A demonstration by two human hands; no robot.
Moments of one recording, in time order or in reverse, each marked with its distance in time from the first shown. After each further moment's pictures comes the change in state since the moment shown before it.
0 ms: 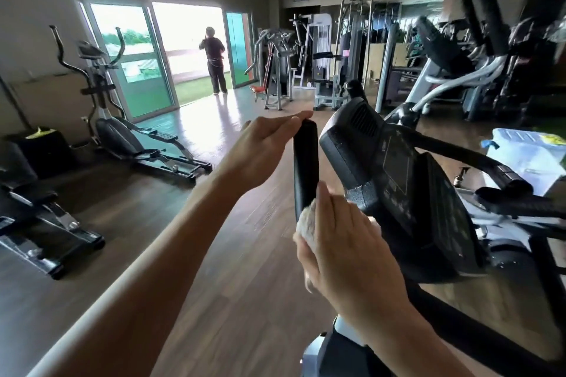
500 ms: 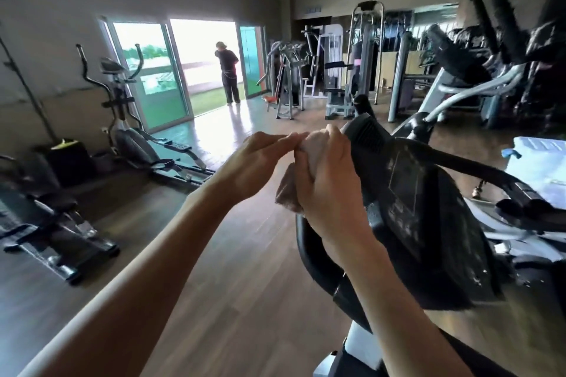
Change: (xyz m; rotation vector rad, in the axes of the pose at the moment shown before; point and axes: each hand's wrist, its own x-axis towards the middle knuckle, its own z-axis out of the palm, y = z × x) left_hand 0.006 0.019 -0.012 -0.009 -0.068 -0.139; right_hand 0.110 -0.004 0.004 0.724 0.204 0.176
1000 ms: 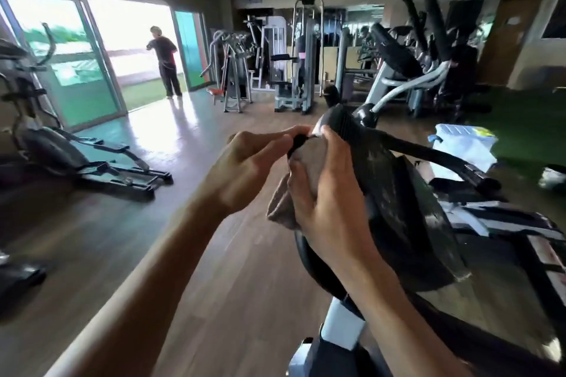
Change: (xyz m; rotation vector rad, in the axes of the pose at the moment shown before) left_hand 0.014 -0.035 -0.001 -0.198 -0.082 0.260; right_hand -0.024 0.007 0.010 -0.008 0.045 0.085
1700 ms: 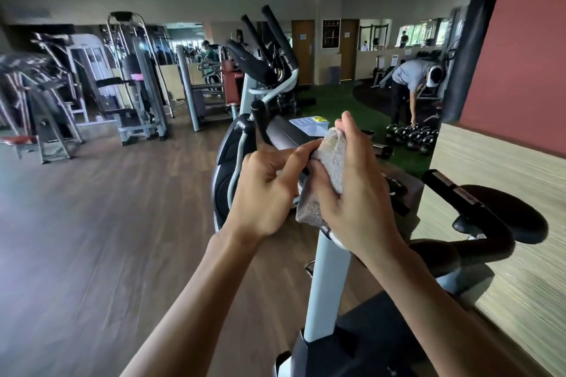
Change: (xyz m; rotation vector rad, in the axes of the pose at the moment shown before) left_hand 0.039 -0.053 -0.023 -0.410 -0.274 0.306; right_hand 0.009 -0.033 0.041 -0.652 0.430 0.019
